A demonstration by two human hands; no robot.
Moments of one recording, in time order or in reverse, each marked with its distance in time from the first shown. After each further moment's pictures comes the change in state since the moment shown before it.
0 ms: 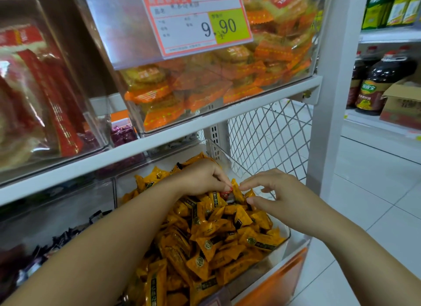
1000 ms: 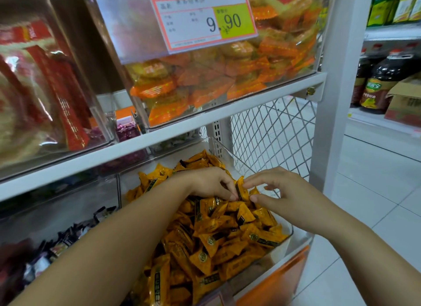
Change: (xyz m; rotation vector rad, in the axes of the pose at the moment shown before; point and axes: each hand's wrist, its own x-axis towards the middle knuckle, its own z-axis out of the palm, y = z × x) left_hand 0.003 0.005 0.006 0.040 -0.264 -0.042; right_hand 0.001 0.013 0.006 0.052 0.037 -0.034
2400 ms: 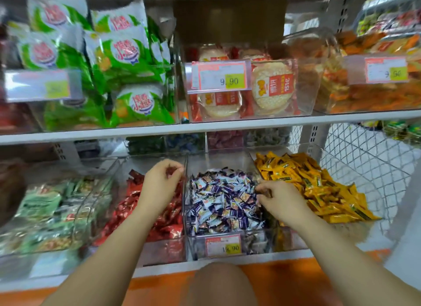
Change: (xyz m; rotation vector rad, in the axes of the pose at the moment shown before) left_hand -0.370 -0.099 0.097 -0.209 1.466 -0.377; right_hand -0.033 -0.175 0.160 -0.284 -0.093 0.004
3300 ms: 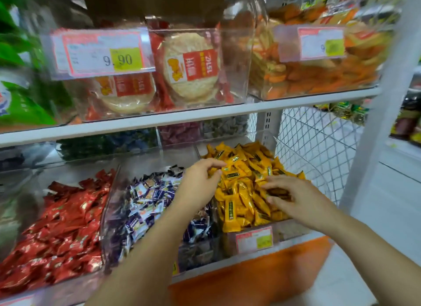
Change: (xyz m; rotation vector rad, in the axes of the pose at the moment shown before) left_hand -0.006 0.105 0.163 -0.069 -0.459 0.120; right_hand -0.012 0.132 -0.063 0.001 0.017 -0.102
